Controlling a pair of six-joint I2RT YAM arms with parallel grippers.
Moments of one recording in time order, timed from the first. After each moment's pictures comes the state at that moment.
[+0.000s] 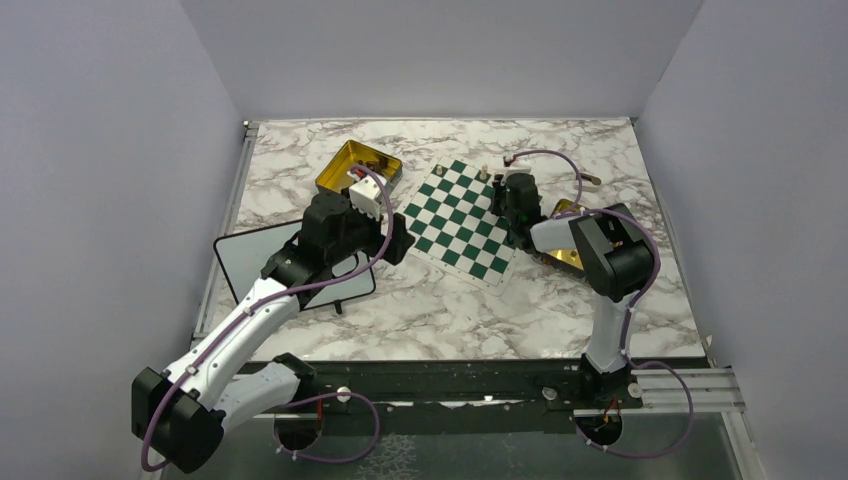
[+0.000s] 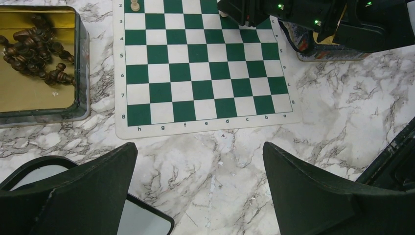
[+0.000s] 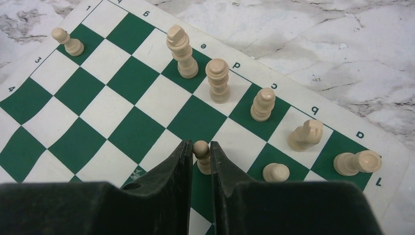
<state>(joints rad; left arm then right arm) -0.54 1.00 0.82 -0.21 0.19 -0.11 0.38 1.98 0.95 0.66 0.21 0.17</state>
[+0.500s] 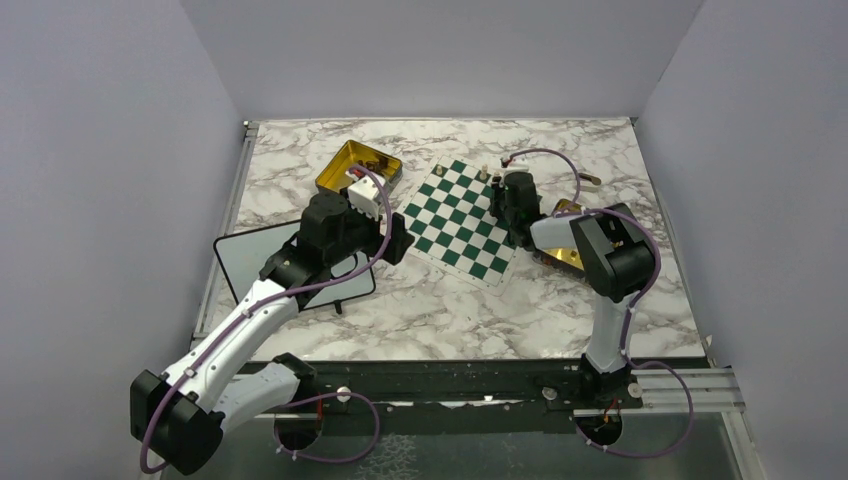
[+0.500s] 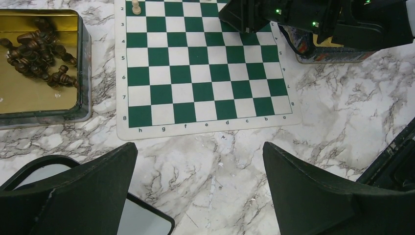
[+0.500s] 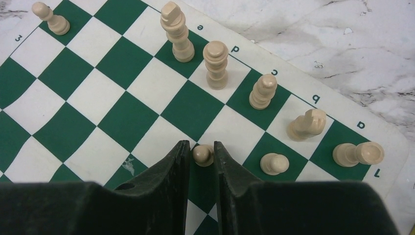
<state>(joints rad) -0.54 0.99 0.82 -0.21 0.19 -0.11 0.38 1.98 0.97 0.57 0.20 0.15</state>
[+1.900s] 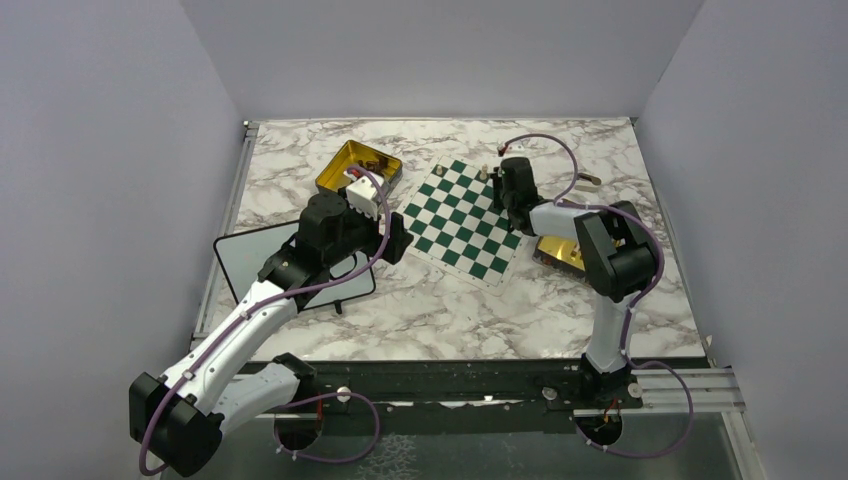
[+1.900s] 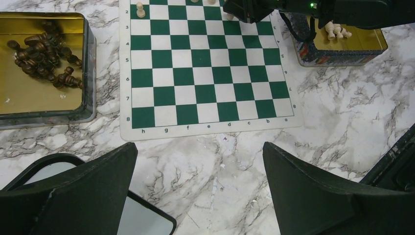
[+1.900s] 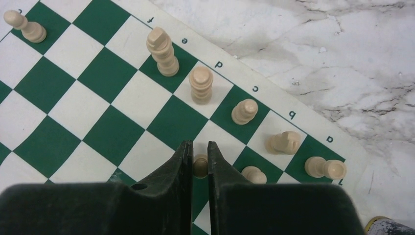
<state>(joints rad) -0.54 0.97 0.82 -0.21 0.17 -0.11 0.37 1.98 1.11 0.33 0.24 0.09</state>
